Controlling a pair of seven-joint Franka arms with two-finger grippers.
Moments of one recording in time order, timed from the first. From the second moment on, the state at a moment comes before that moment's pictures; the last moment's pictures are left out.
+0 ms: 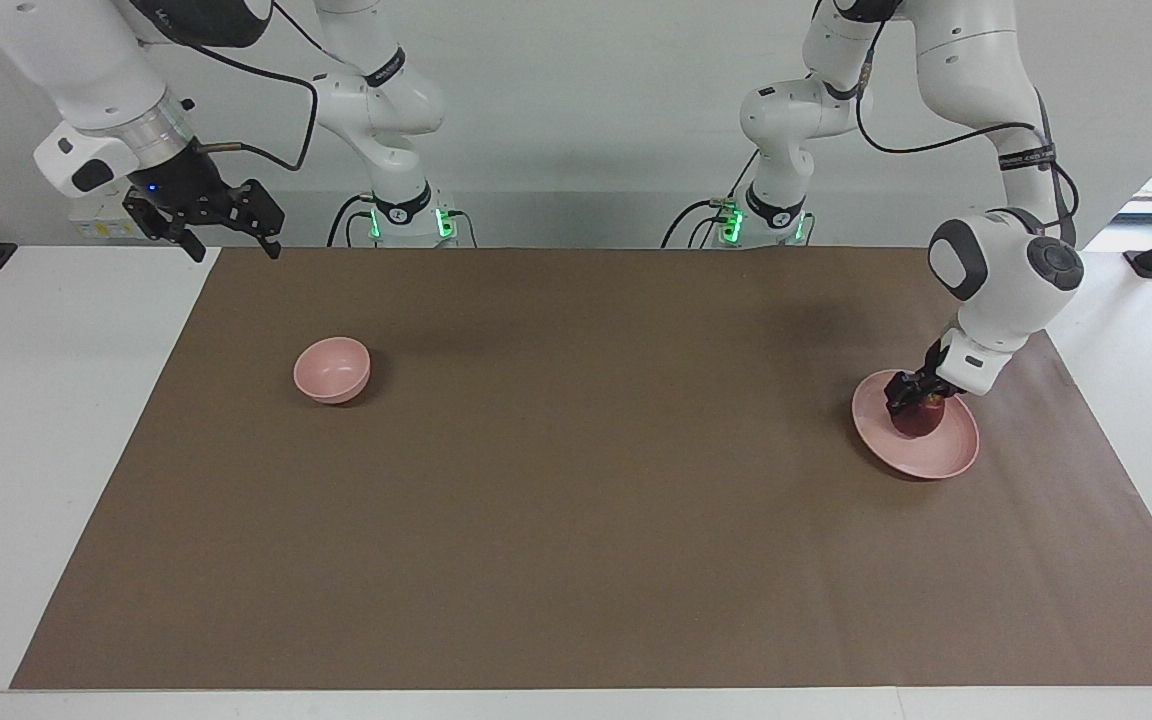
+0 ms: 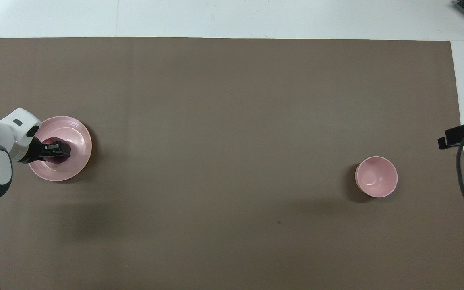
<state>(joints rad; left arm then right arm) 0.15 0.18 -0.03 -2.13 -0.04 2.29 0.04 -0.07 0.01 -0.04 -1.53 0.05 1.45 -0.09</state>
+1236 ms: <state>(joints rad) -0.30 0.14 -0.06 -1.95 -0.07 2.18 -0.53 -0.07 -0.03 -0.03 -1.59 0.06 1.44 -0.01</state>
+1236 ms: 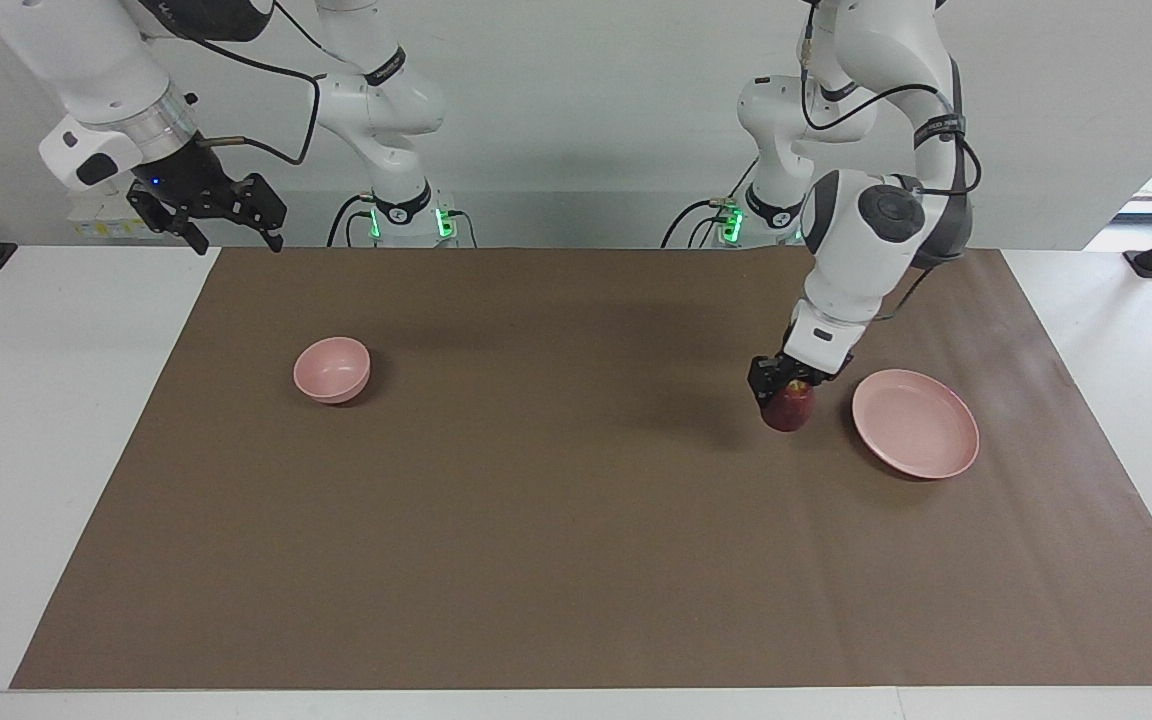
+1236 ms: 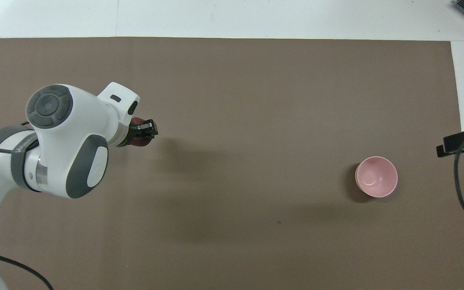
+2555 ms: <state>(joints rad) -0.61 0.30 -0.12 -1.91 -0.19 2.49 -0.95 0.11 0.22 0.00 -1.94 0.94 1.92 0.84</state>
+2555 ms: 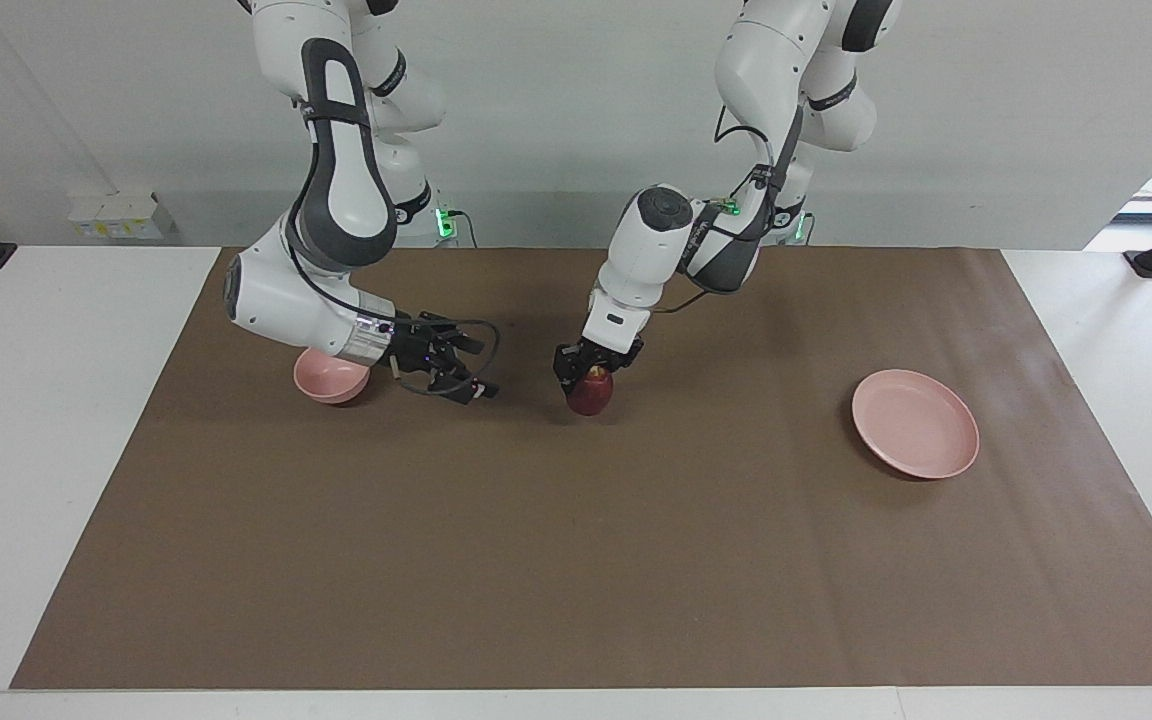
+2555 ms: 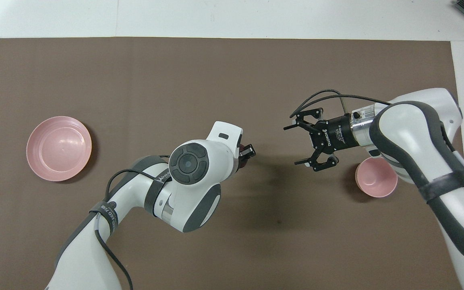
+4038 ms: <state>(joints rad) -0.61 0.05 -0.12 -1.98 -0.60 2.54 -0.29 0.16 0.22 0.00 -1.96 1.24 1.92 0.86</state>
